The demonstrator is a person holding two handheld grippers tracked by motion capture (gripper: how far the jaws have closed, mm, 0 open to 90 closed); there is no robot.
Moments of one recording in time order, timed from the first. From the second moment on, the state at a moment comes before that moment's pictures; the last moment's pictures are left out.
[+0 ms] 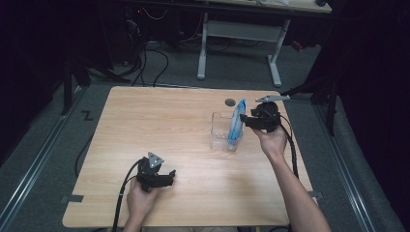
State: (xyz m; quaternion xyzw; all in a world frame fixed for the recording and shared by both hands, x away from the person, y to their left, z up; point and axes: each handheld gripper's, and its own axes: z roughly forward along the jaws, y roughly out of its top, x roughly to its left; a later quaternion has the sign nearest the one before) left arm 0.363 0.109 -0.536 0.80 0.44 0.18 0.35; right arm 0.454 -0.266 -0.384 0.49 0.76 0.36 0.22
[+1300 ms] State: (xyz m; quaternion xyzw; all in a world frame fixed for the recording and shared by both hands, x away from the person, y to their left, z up) left arm 0.364 0.109 -0.536 0.80 0.44 0.18 0.35; right arm 0.425 -0.289 -0.375 0.49 0.74 0.40 0.24
